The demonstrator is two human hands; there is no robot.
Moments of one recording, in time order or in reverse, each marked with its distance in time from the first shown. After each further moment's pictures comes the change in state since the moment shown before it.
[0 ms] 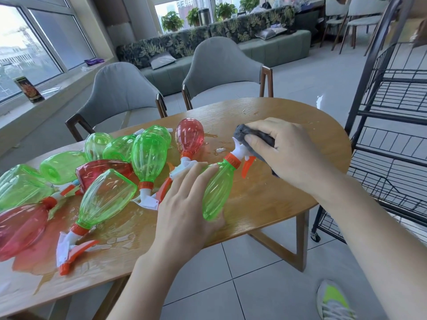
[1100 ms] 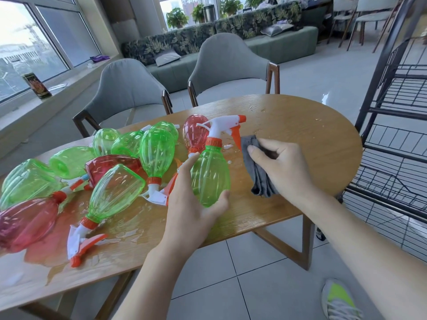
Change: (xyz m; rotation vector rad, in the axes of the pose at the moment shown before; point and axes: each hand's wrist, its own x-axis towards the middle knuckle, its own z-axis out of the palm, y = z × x) left_hand 0.000 0.004 -0.009 -0.433 -0.017 -0.404; right_hand -0.021 0.021 0.049 0.439 0.126 0.196
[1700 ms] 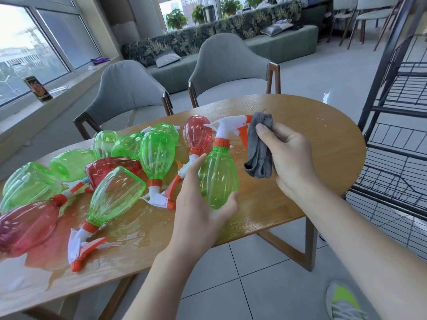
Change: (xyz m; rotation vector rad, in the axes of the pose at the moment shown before) left_hand 0.000 0.008 0.010 -0.029 -0.003 -0.018; right_hand 0.021 -0.006 0.013 0.510 0.226 0.243
